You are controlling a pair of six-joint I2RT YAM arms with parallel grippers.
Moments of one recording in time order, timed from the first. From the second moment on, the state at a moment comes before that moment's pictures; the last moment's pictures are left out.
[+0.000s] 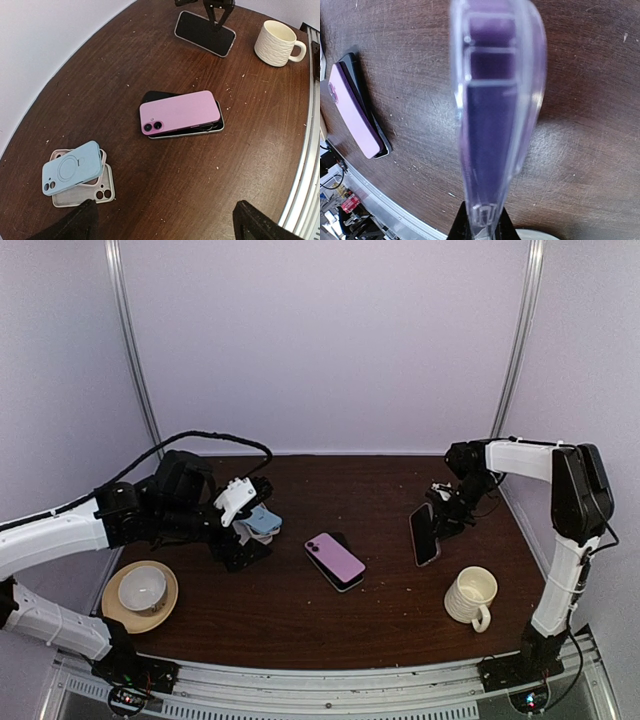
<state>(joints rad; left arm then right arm) -0.86 1.17 0.96 -0.47 0.06 0.21 0.23 1.90 1.41 -1.05 -0.43 0.13</state>
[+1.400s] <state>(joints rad) -0.84 1.18 0.96 -0.47 0.07 0.22 0.16 1.97 1.34 -0.97 -0.36 0.16</state>
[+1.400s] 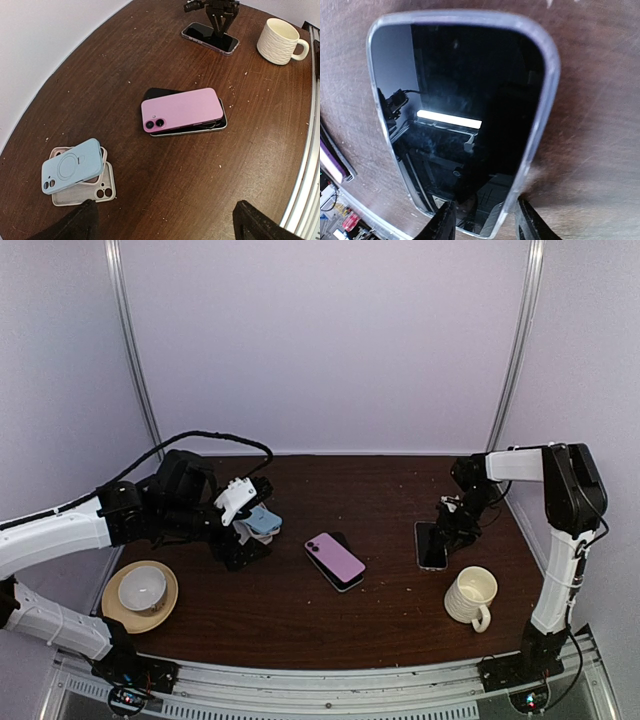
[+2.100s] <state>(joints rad) -0.84 1.18 0.96 -0.47 0.07 0.22 0.16 2.05 1.49 -0.96 -0.31 0.12</state>
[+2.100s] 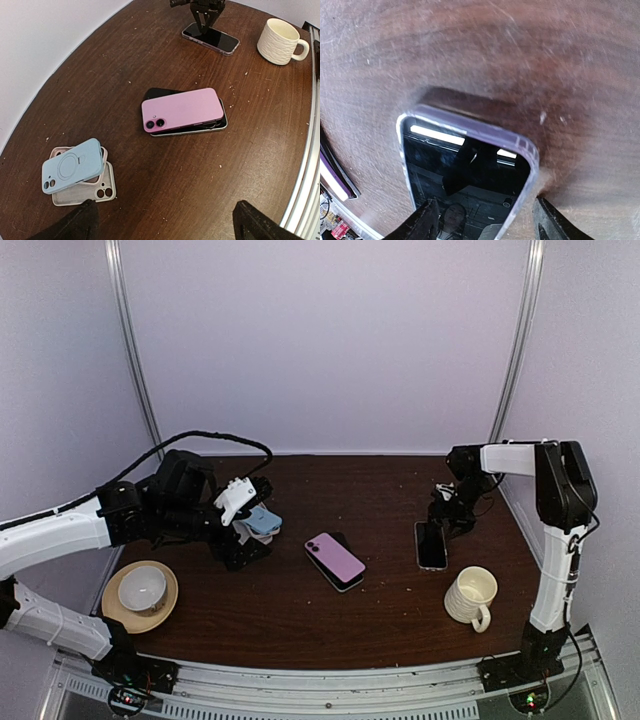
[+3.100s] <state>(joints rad) -0.72 1.32 1.03 -0.51 0.07 0.07 0.26 2.01 1.60 -1.01 -0.12 0.11</state>
